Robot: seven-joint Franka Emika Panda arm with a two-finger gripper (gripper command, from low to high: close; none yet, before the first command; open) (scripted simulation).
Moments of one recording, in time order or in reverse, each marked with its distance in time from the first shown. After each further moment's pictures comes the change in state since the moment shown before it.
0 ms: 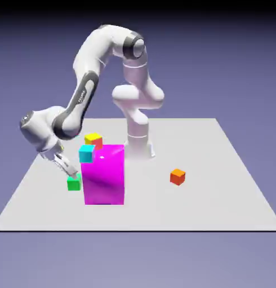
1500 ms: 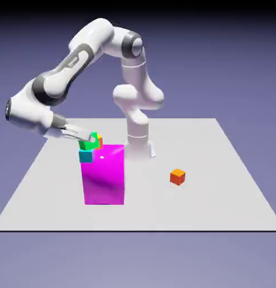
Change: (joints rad) arm -0.026 -0.152 0.181 0.318 -0.079 -0.748 0.056
